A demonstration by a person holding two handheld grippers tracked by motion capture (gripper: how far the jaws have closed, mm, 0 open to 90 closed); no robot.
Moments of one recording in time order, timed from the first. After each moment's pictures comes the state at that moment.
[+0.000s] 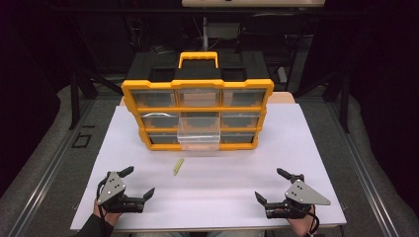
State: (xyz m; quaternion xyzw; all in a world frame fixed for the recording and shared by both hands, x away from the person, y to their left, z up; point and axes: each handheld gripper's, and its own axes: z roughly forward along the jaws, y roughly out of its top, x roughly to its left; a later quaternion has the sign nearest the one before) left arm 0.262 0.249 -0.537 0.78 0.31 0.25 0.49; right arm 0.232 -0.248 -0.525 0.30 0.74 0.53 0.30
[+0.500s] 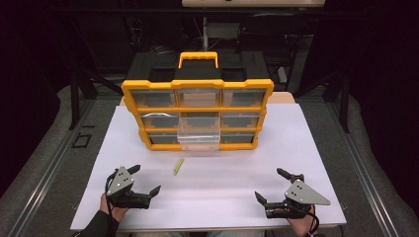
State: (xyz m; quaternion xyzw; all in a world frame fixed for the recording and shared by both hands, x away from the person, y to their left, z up) left arm 0.275 0.236 -0.537 0.79 0.33 0.22 0.47; right arm 0.232 -0.248 -0.525 0.30 0.74 0.52 0.30
